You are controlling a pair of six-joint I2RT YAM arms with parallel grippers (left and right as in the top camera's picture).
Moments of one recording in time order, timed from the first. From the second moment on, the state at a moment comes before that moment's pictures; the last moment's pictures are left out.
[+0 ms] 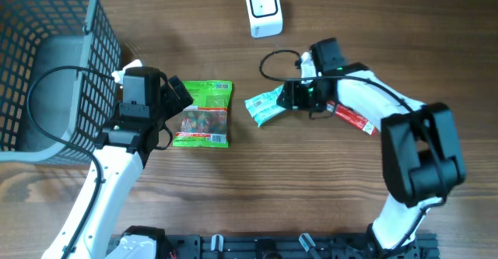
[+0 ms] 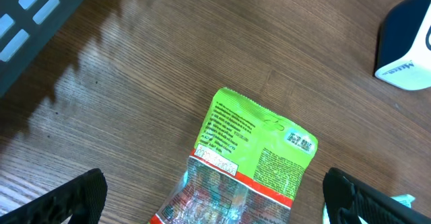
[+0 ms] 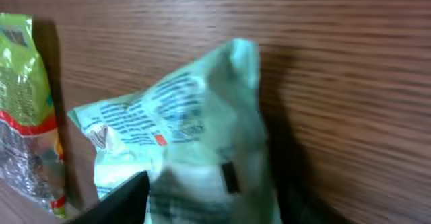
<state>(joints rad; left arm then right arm) -0.14 1.23 0.84 -0.50 -0.13 -0.63 0.30 1.96 1.17 -0.51 -0.44 0.32</state>
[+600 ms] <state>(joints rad) -0.14 1.23 0.84 -0.50 -0.13 -0.63 0.31 1.54 1.19 -0.48 -0.44 0.20</state>
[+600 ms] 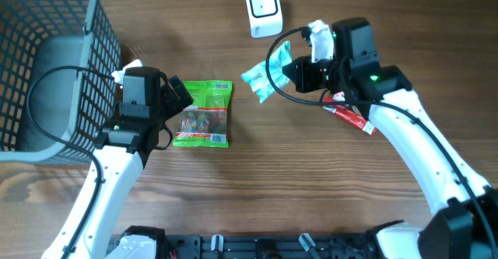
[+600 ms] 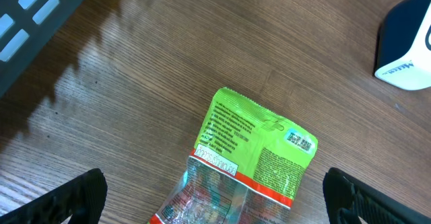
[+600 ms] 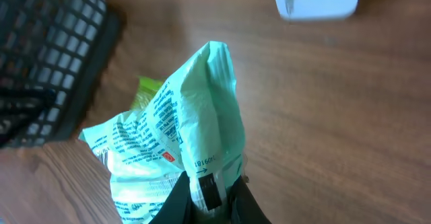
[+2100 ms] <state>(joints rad) -0.14 1.23 0.84 -0.50 -0.13 -0.63 0.57 2.39 1.69 0.52 0.84 -0.83</state>
